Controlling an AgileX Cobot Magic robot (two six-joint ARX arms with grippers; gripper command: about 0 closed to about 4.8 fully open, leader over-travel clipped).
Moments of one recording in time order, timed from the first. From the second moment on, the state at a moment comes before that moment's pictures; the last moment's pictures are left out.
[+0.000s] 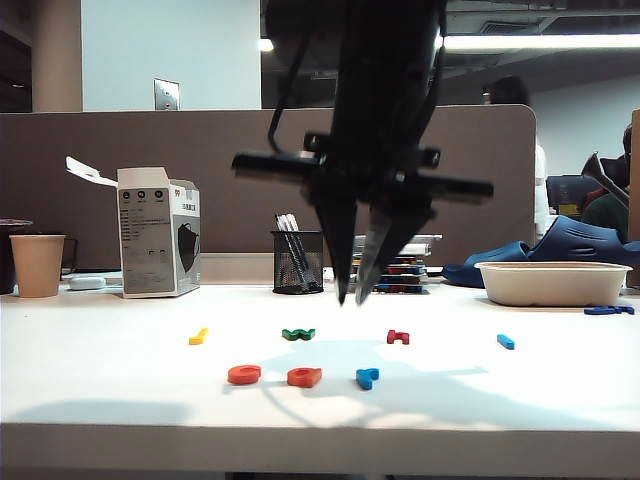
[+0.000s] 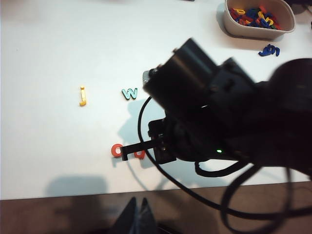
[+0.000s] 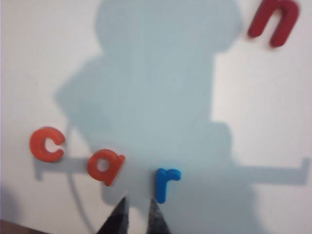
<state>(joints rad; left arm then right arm) -1.37 1.34 1.68 -1.39 -0.72 -1.14 0.81 1.79 1.35 -0.85 0.07 0.63</state>
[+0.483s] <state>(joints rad) -1.37 1.34 1.68 -1.39 -0.72 -1.14 0.75 1.56 1.35 -0.93 0.20 0.57</state>
